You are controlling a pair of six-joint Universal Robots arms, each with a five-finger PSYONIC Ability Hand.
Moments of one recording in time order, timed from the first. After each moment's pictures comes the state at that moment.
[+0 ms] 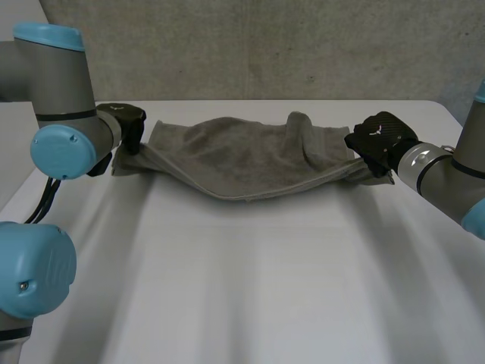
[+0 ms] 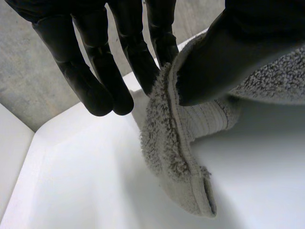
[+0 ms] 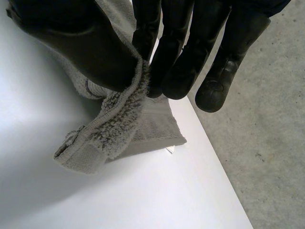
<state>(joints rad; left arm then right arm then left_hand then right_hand) 4.39 -2.69 -0.04 2.33 -1.69 3.39 1.80 -0.98 1.17 0.10 1.25 2.33 1.46 1.52 1.55 1.53 1.50 1.34 1.33 1.34 1.34 1.18</state>
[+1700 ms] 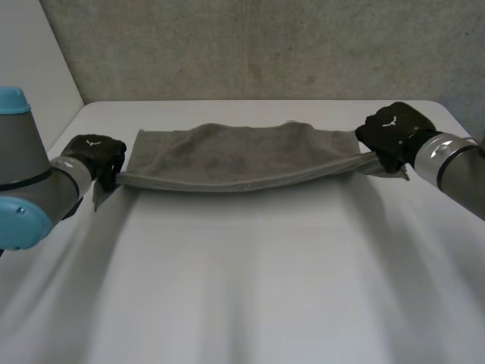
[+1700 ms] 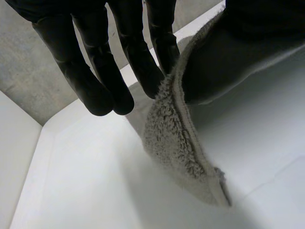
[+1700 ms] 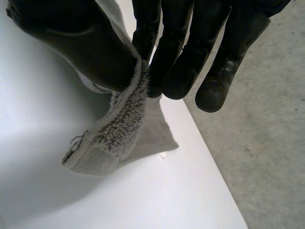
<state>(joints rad) 4.51 -2.09 -1.31 3.04 -1.53 3.50 1.78 -1.11 1.22 0.18 1.26 2.34 1.46 1.52 1.55 1.53 1.50 1.34 1.33 1.34 1.34 1.18</state>
